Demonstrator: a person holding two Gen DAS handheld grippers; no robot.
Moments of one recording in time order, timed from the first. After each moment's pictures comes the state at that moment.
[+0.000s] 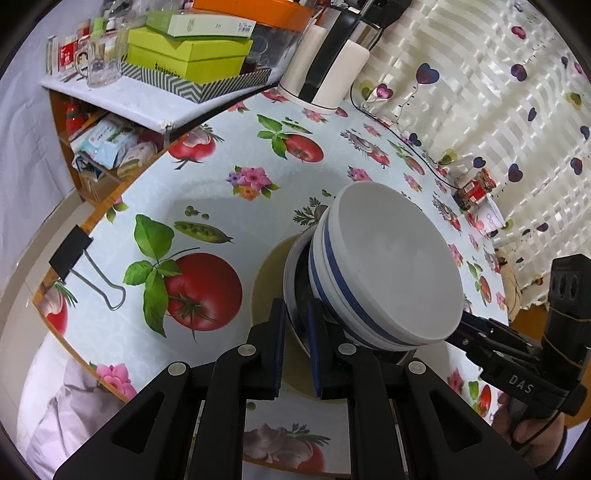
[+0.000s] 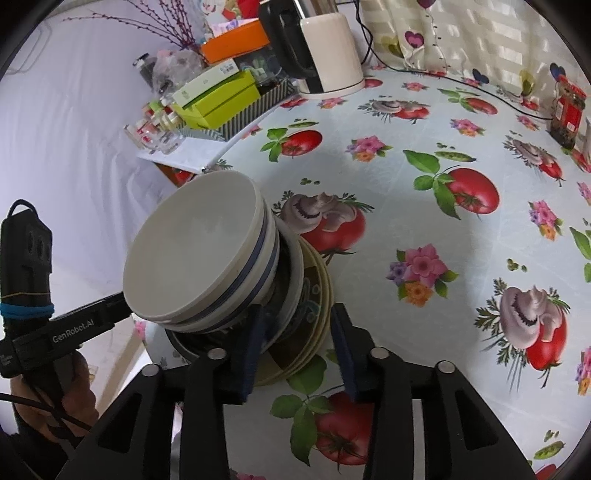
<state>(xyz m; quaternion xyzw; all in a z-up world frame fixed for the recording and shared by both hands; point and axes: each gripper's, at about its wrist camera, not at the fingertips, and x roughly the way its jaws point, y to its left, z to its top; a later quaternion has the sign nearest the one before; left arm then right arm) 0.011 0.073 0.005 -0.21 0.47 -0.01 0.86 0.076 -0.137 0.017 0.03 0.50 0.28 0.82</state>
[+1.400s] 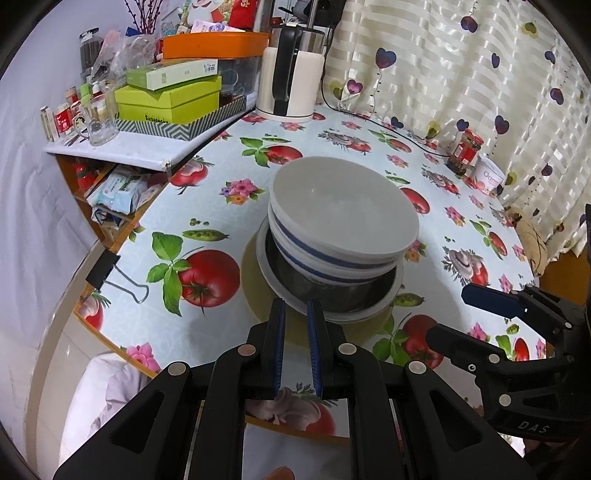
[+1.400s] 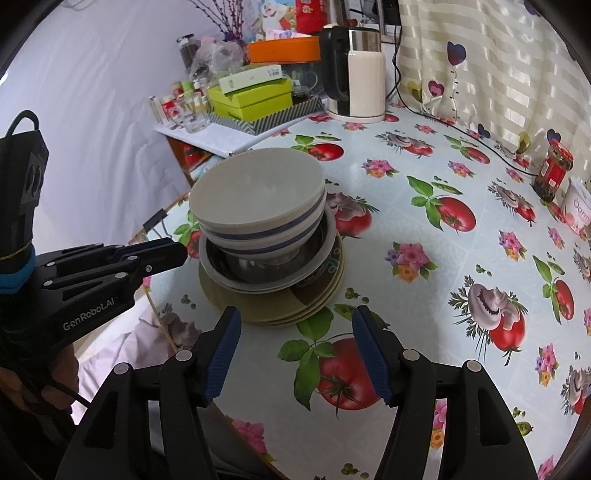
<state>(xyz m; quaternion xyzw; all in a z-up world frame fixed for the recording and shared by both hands) -0.033 0.025 0.025 -0.09 0.45 0.01 0.89 -0.002 -0.130 0.040 -0.08 0.45 0.29 0.84</state>
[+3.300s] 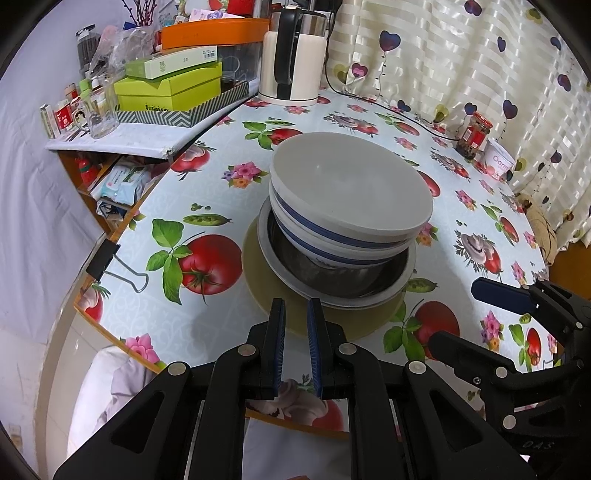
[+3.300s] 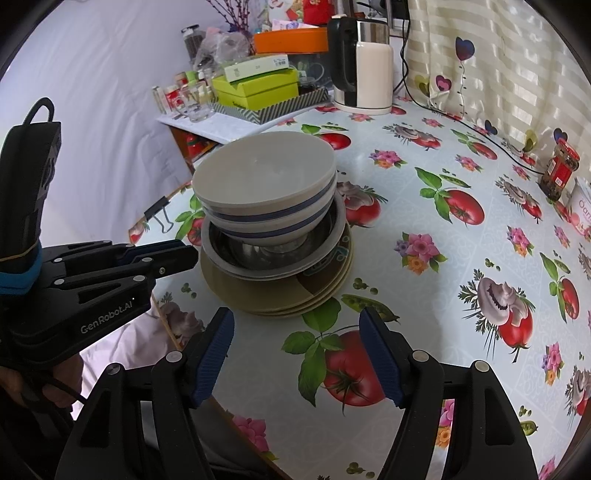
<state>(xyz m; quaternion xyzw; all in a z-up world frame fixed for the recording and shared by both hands) -0.031 0.022 0.011 -0.08 0.47 0.02 0.88 -0.004 -0.123 0.028 -0.08 0.45 0.29 0.84</state>
